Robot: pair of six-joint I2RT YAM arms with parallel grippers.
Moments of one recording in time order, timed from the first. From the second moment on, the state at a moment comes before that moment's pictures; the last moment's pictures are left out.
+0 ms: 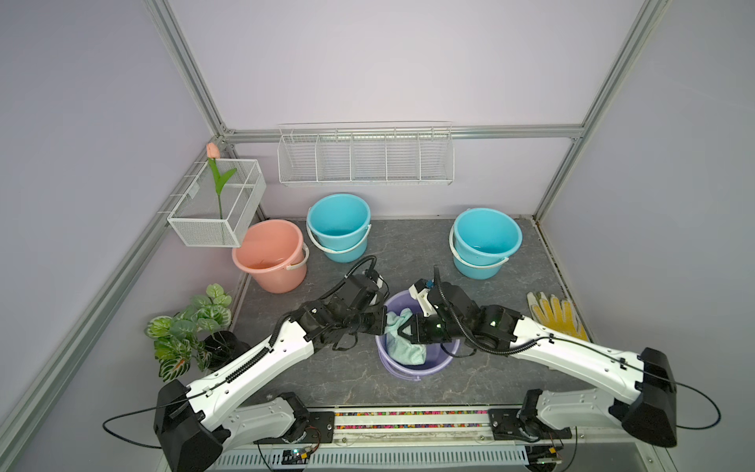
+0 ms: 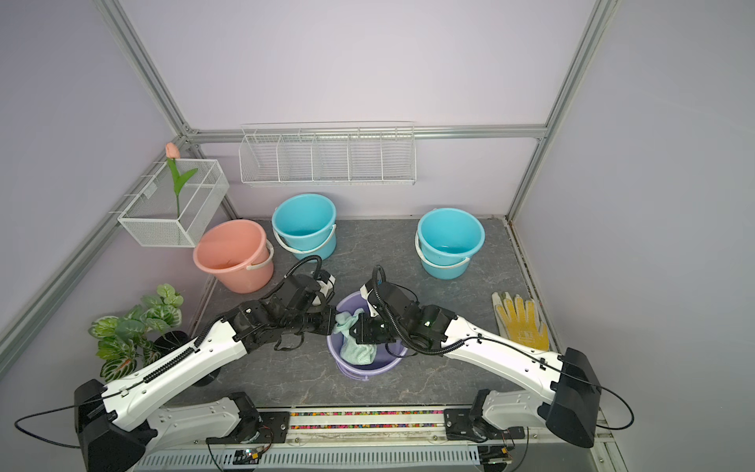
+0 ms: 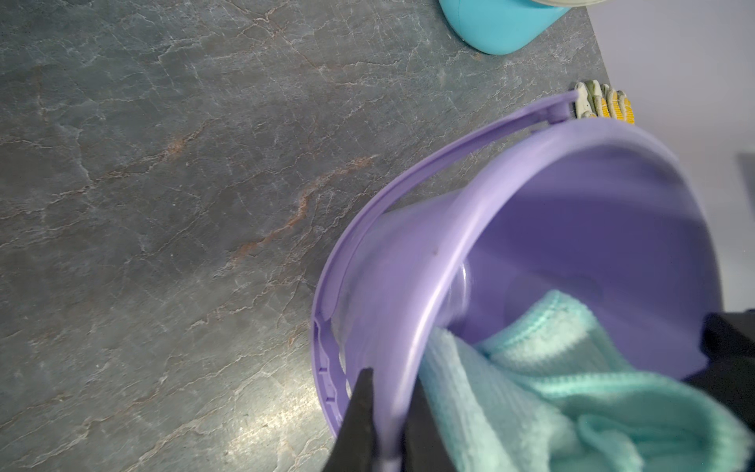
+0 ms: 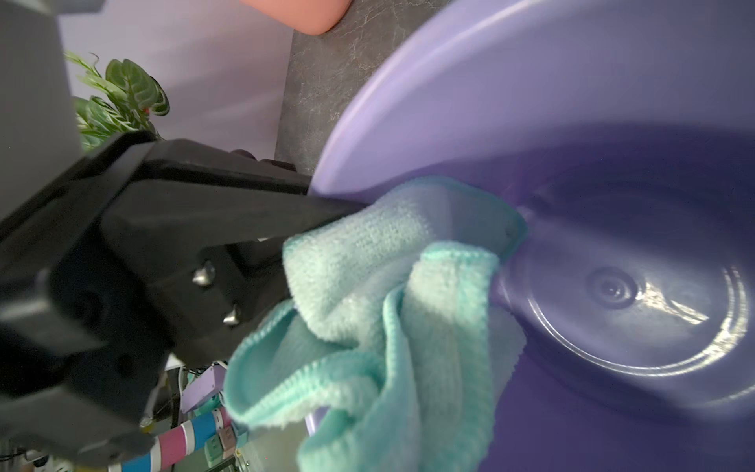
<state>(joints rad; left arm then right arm) -0.86 1.14 0.99 -0.70 0.05 -0.57 1.02 1.29 1.00 -0.43 -0.23 0.96</state>
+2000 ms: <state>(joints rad) -0.86 1.10 0.98 -0.69 0.10 -0.53 1.04 1.09 0.97 -0.34 0.07 -0.02</state>
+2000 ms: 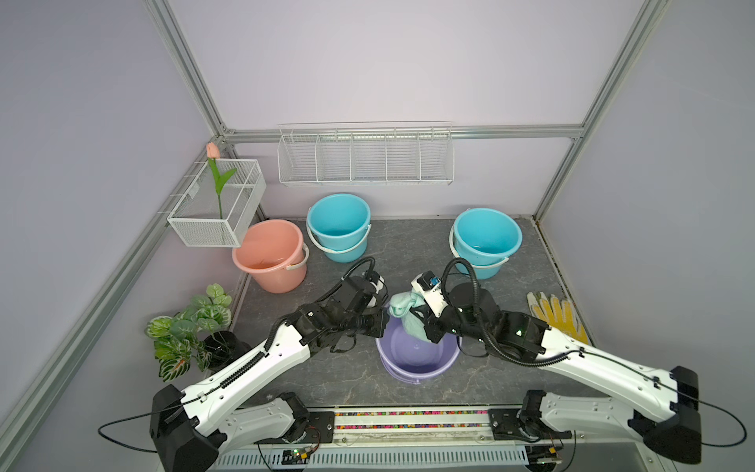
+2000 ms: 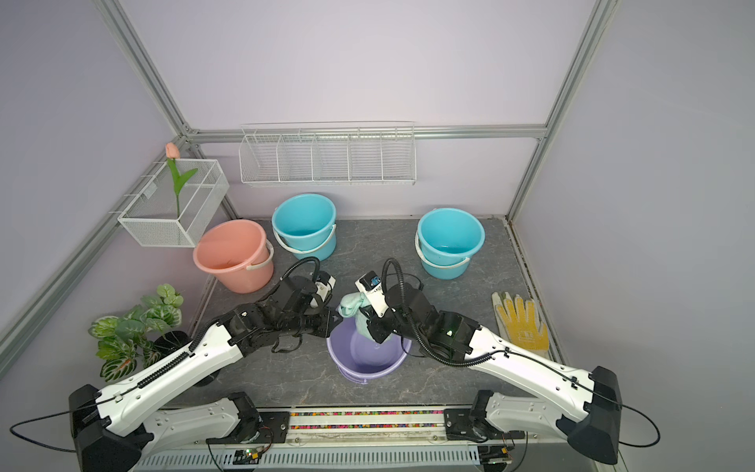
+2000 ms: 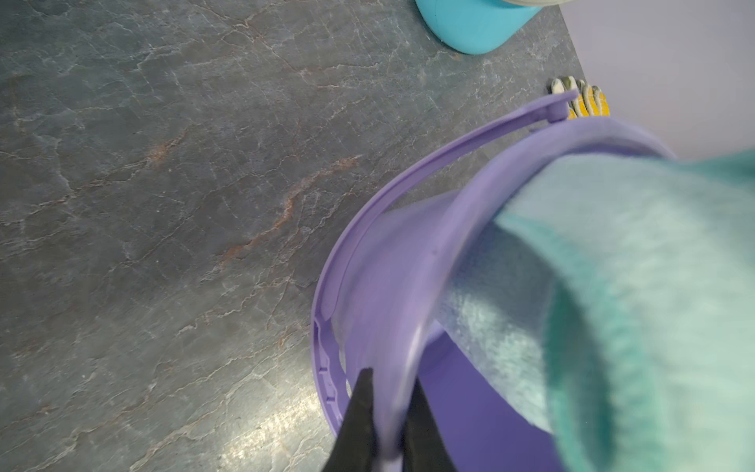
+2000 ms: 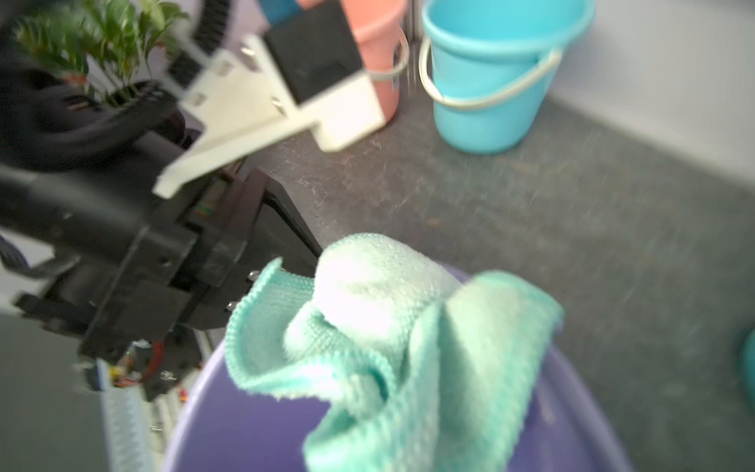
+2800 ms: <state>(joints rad) -0.86 1.09 0.98 -0.75 0.16 -0.44 1.10 1.39 0.84 -0.16 0.02 -1.36</state>
